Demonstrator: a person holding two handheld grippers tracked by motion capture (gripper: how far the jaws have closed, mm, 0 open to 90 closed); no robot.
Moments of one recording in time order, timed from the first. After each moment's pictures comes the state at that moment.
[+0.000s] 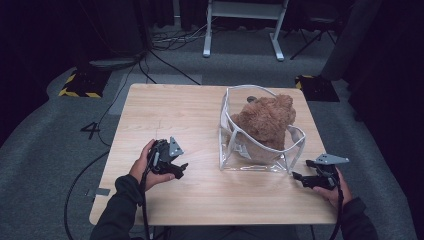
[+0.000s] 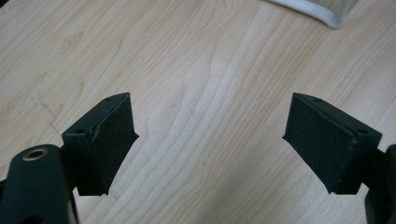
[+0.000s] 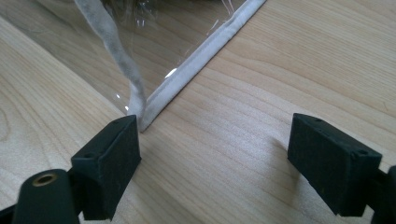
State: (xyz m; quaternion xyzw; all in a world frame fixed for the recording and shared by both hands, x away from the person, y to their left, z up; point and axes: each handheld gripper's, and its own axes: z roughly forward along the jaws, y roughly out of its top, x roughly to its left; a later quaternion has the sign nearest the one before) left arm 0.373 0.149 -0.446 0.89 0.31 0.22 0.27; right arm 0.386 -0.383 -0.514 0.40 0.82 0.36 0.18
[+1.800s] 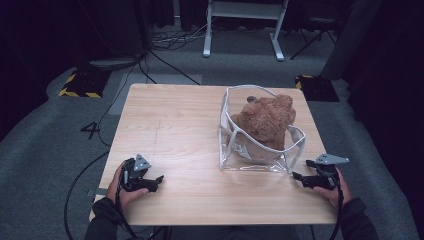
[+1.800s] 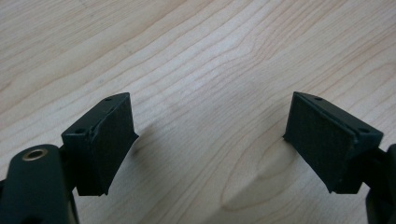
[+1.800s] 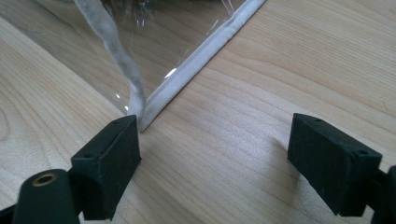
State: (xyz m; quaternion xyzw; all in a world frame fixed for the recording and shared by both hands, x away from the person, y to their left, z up) left arm 0.345 0.235 -0.515 0.83 0.42 0.18 0.32; right arm 0.386 -0.383 -0.514 0.40 0.82 0.36 0.18
